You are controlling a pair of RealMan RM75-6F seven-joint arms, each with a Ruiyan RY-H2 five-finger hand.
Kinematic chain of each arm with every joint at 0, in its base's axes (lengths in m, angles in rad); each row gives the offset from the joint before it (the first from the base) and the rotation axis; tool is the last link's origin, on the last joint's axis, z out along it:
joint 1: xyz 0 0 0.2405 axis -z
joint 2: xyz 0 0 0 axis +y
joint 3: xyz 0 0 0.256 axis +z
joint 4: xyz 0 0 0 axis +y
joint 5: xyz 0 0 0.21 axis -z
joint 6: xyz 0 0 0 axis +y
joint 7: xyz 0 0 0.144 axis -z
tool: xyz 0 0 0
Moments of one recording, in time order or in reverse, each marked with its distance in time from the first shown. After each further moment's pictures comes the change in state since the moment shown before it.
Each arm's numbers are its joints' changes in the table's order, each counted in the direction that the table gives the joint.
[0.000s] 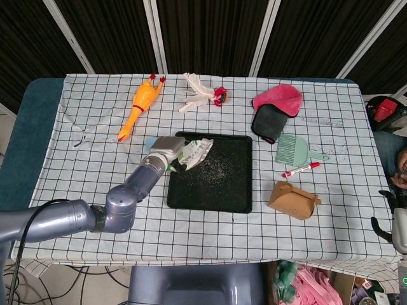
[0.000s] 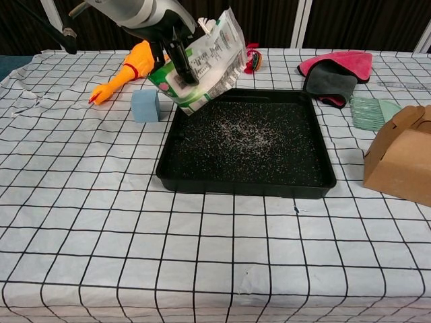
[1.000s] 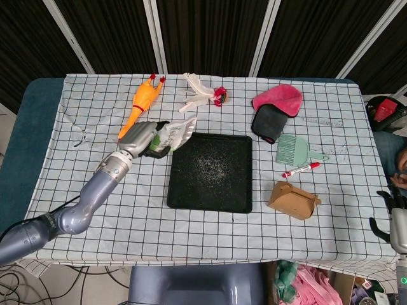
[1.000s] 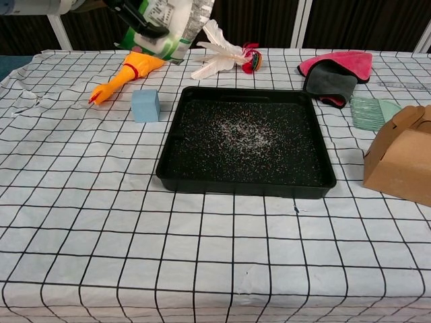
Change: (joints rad) left arm -0.463 0.015 -0.033 -0.032 -1.239 -0.211 0.978; right arm -0.003 -0.004 -0.004 -0.002 -0.001 -0.006 0.014
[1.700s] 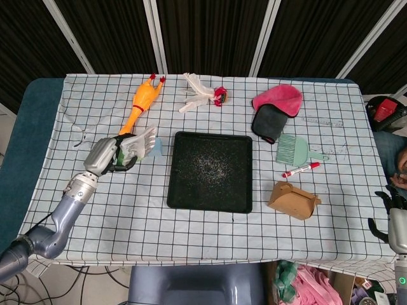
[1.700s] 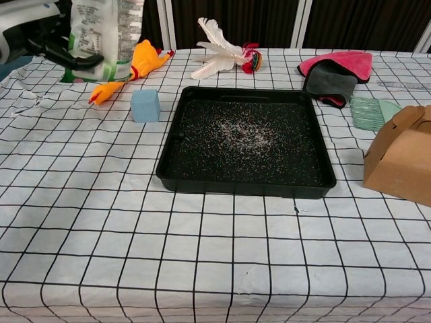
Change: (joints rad) left arm -0.215 -0.088 0.243 0.308 -0.721 0.372 0.770; right arm -0.002 -0.003 -0.004 -0.003 -0.001 -0.006 0.008
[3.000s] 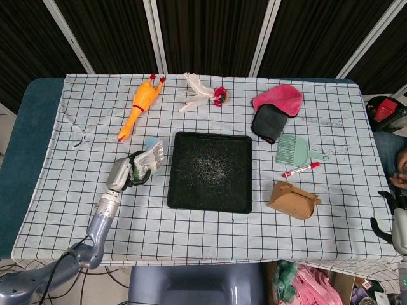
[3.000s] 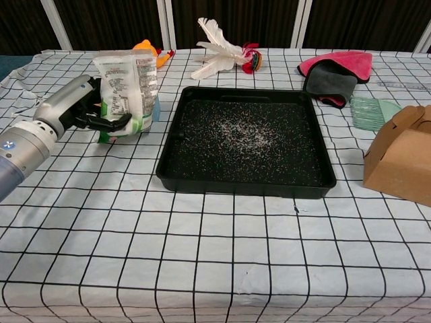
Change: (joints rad) left arm 0.053 -0.448 0.147 0.483 0.115 0.206 0.148; right arm 0.010 0.017 0.001 -0.002 0.017 0.016 -0.046
